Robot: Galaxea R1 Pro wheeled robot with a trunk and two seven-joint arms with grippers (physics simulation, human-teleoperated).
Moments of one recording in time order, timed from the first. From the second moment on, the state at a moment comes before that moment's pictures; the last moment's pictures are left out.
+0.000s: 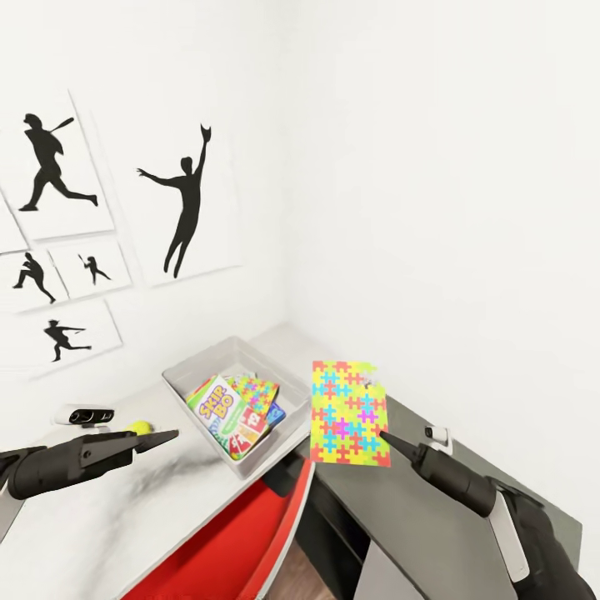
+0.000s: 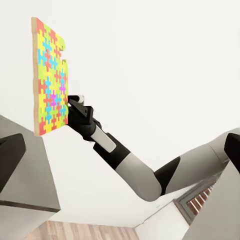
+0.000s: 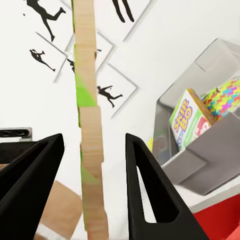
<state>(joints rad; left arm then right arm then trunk) -0.30 0.43 0.18 -1.44 0.57 1.04 -1.57 -0.33 -0.06 -0.35 -1.18 -0.34 0.67 1.31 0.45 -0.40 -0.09</state>
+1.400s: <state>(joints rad) -0.30 0.43 0.19 -1.44 0.57 1.04 -1.57 -0.33 -0.06 -0.35 -1.17 -0.34 0.68 1.31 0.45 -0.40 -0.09</state>
